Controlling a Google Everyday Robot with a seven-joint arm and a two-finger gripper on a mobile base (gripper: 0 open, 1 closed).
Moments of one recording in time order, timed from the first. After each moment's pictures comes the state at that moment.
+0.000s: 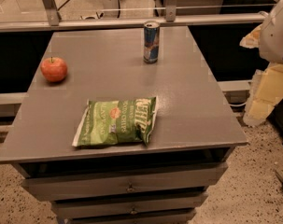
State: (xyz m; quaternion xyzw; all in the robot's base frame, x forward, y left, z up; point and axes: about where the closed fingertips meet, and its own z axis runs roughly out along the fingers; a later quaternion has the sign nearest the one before) arm 0.438 -0.217 0.976 -0.60 0.78 -0.03 0.16
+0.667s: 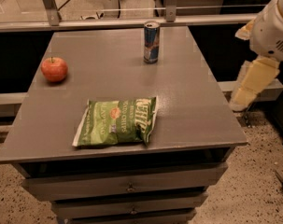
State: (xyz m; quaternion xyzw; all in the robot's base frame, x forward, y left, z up) arm 0.480 -0.213 0.970 -0.58 0.78 -0.04 0.21
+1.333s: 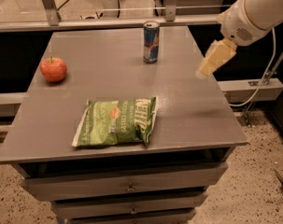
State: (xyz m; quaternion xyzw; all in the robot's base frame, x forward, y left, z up) arm 0.600 -0.198 0.956 -0.53 0.78 -0.01 0.33
